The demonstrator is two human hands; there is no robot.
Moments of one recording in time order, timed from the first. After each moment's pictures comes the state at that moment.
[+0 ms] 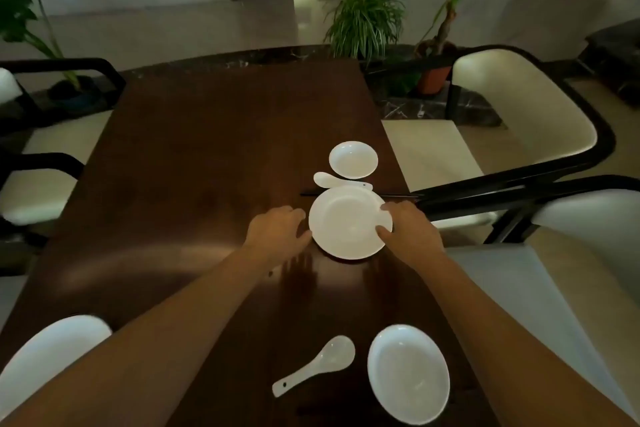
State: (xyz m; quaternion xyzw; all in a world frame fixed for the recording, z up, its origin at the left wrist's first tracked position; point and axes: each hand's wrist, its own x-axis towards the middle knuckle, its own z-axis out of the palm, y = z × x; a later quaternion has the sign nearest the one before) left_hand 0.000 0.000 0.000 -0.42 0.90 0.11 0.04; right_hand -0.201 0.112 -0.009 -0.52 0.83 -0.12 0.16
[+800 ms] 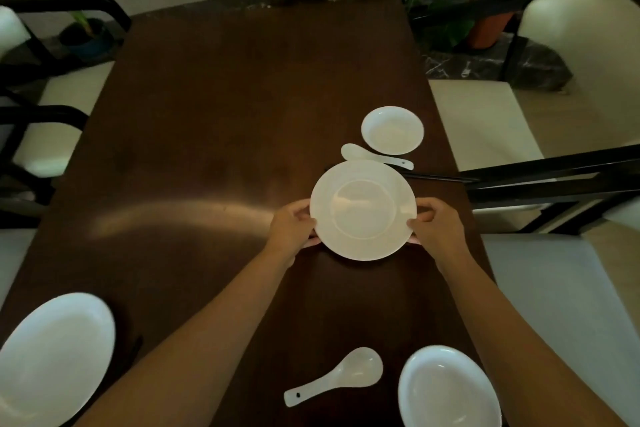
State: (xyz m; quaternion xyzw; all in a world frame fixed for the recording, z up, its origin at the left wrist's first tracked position) left_hand -0.004 -0.018 -0.071 -0.64 0.42 0.61 -0.20; right_hand -0.205 0.070 -0.085 -0.24 0.84 -0.35 0.35
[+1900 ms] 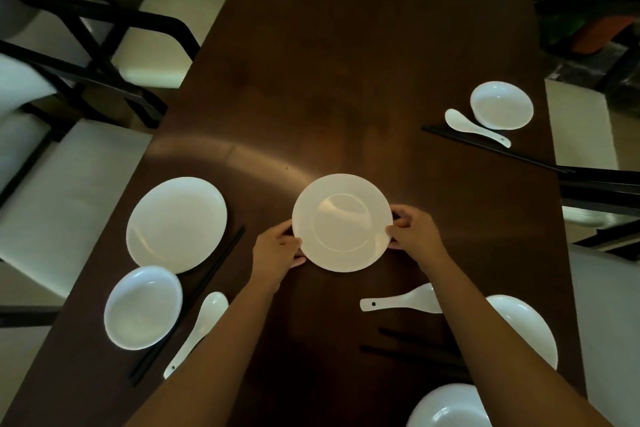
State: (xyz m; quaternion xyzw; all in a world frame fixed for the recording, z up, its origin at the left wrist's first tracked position) left_hand 0.197 0.097 -0.082 -0.71 0.35 0.56 -0.26; right_hand -0.035 0.095 -0.086 -0.36 0.75 -0.26 0.49
